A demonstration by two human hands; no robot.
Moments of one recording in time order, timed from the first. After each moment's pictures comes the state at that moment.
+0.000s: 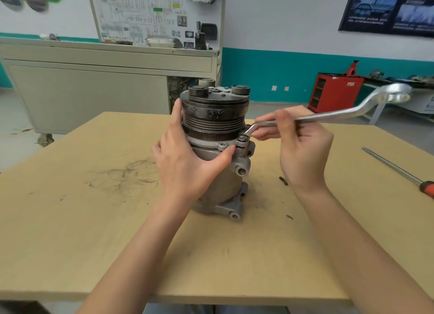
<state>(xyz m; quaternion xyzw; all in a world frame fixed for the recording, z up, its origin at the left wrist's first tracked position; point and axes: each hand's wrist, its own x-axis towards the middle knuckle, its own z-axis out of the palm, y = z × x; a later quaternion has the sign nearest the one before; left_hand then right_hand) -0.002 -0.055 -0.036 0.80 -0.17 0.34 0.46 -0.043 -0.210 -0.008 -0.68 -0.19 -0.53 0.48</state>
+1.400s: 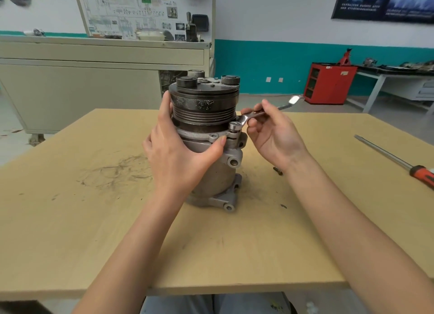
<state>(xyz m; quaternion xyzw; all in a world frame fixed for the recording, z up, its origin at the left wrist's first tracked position) -0.001 -0.055 -0.037 0.80 -0.17 0.34 0.47 -0.020 -0.225 -0.006 -0.46 -0.10 -0.14 0.87</state>
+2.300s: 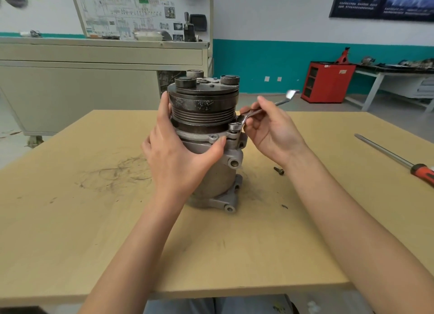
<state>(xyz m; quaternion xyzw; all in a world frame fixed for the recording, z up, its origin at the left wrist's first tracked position) -0.001 -0.055 -0.036 0.79 -0.18 0.34 0.47 -0.018 -0.221 0.001 -0.48 -0.08 -0.14 0.86</state>
